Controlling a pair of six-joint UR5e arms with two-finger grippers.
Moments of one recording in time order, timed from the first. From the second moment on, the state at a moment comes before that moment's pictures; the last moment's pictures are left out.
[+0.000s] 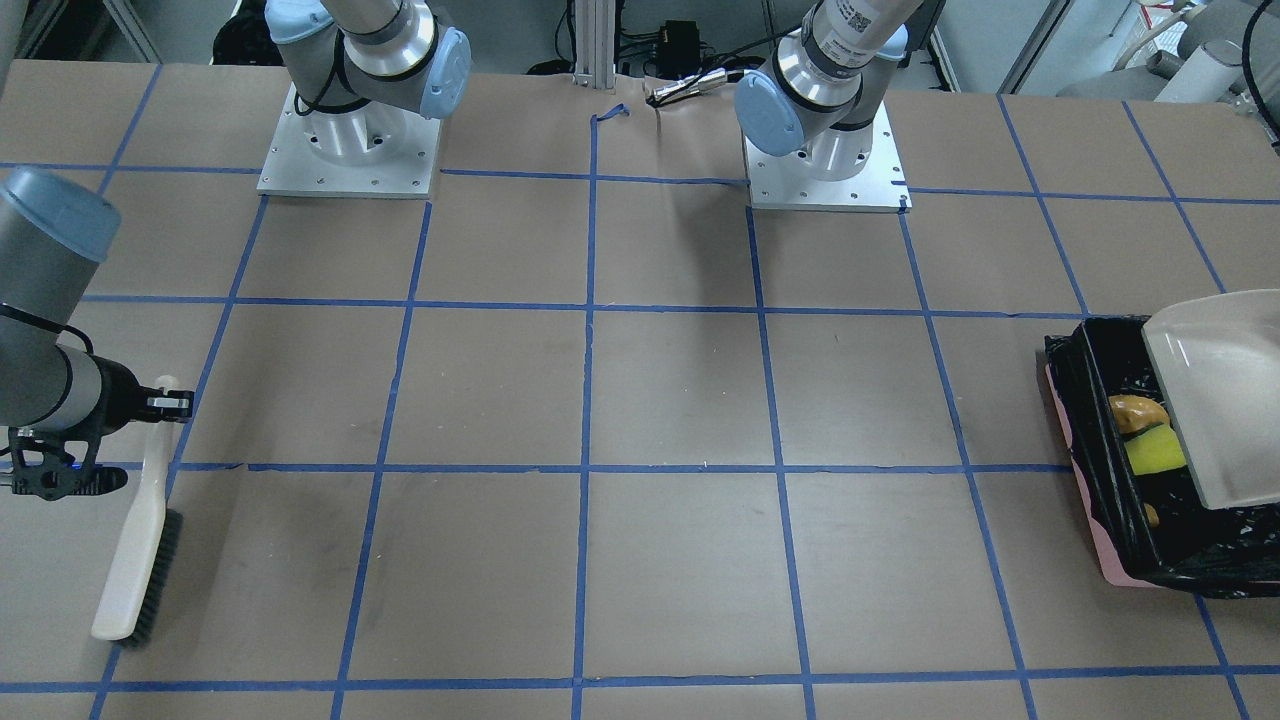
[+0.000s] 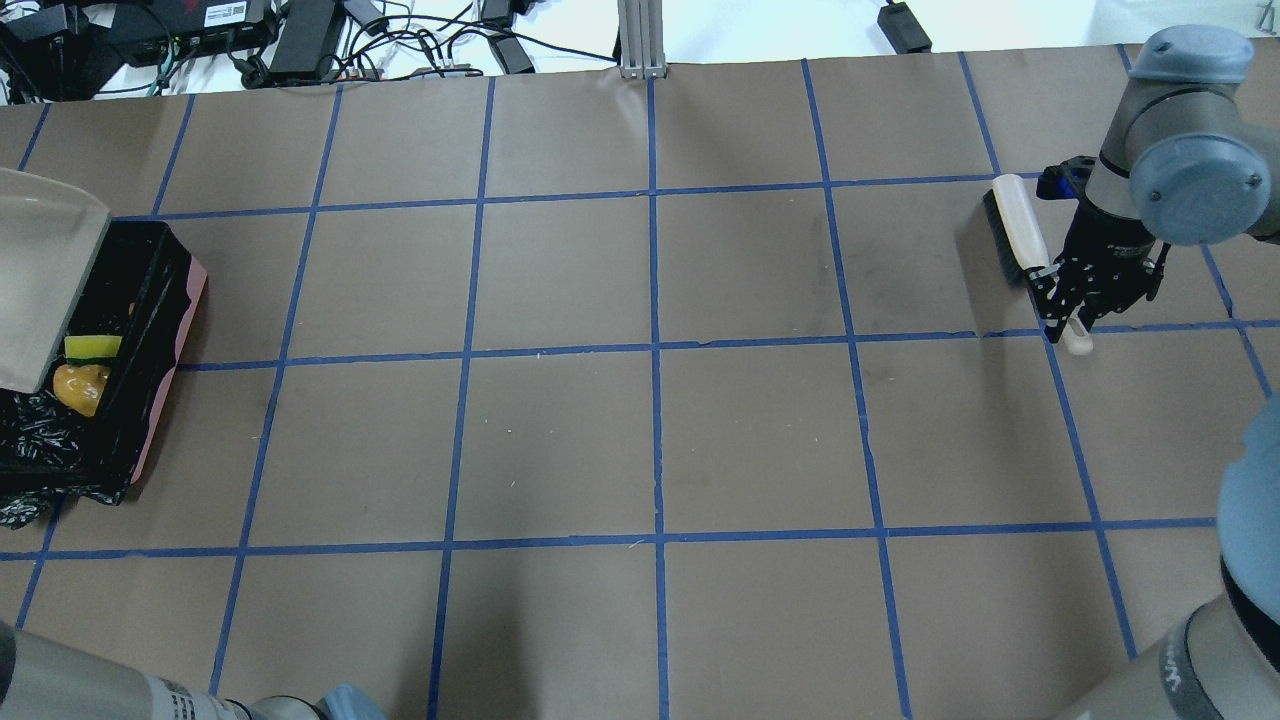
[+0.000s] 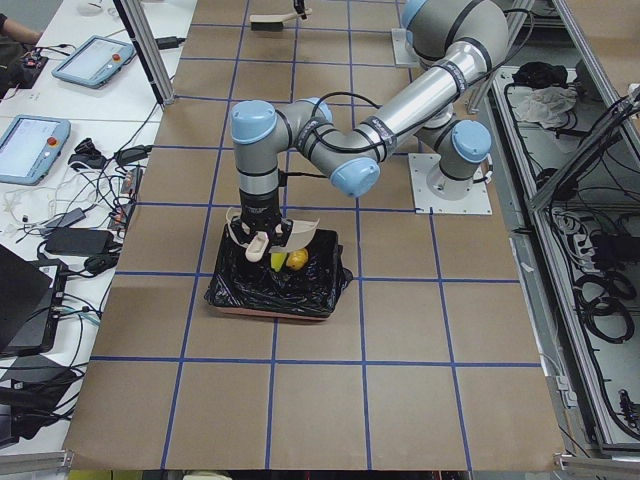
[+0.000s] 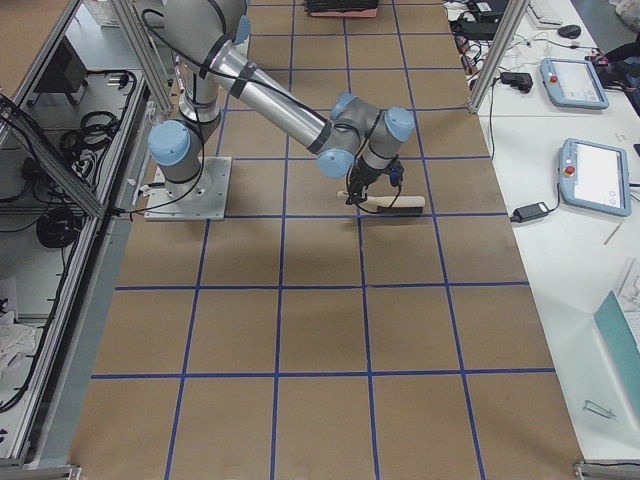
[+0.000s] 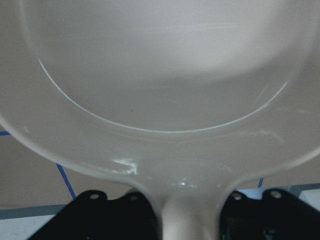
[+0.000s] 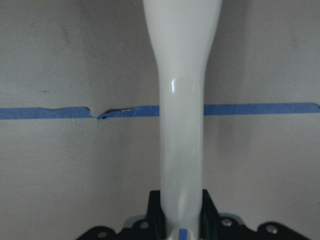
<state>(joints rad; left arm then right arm) -0.87 -1.89 -1.40 -1.19 1.77 2.36 1.22 -1.18 1.72 -1.84 -1.73 -0.34</state>
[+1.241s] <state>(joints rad) -1.34 -2.02 -1.41 -1.34 1.55 1.67 1.22 -1.20 1.69 -1.84 -1.73 -0.34</state>
